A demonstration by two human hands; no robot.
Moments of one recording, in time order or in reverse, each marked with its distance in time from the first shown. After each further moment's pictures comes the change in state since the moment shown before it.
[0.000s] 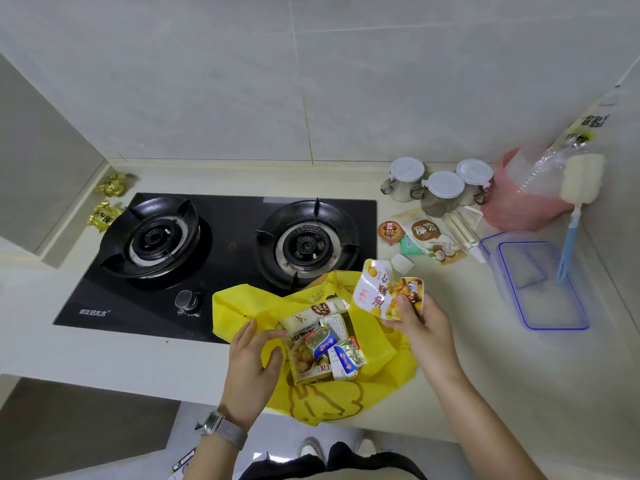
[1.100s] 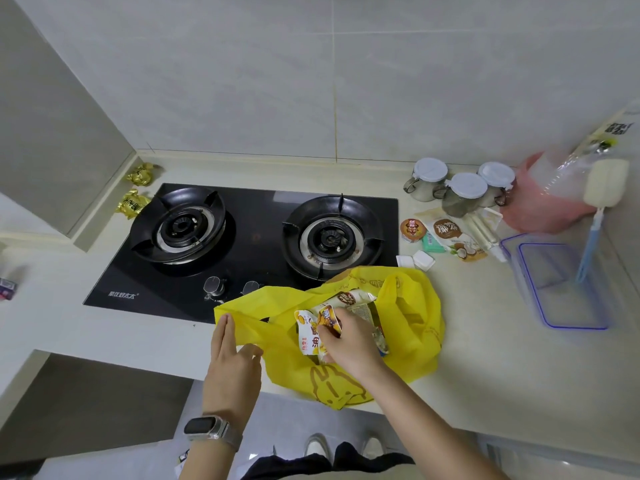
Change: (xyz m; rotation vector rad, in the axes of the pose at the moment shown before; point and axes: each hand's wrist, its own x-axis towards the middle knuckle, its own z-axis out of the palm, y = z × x) left_hand -0.027 -0.062 -0.036 0.437 0.101 0.036; right_hand -0.042 0.021 0.128 -0.563 -0.322 -0.039
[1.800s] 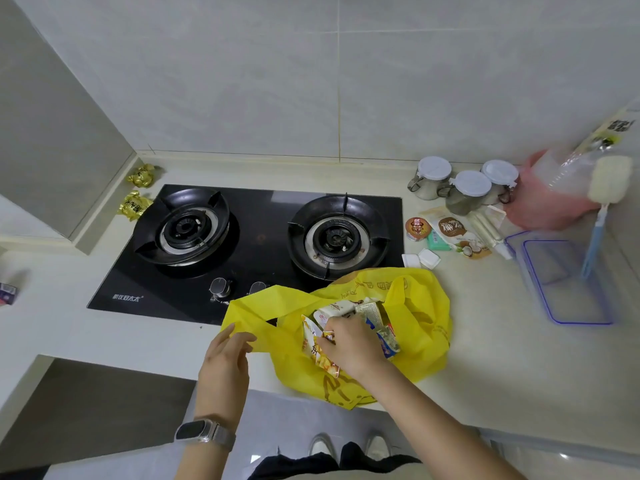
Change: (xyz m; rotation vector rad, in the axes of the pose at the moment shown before) left_hand 0.008 -0.026 -0.010 -0.268 0.077 -0.077; right_hand 0.011 -0.001 0.016 -0.584 -0.032 -0.173
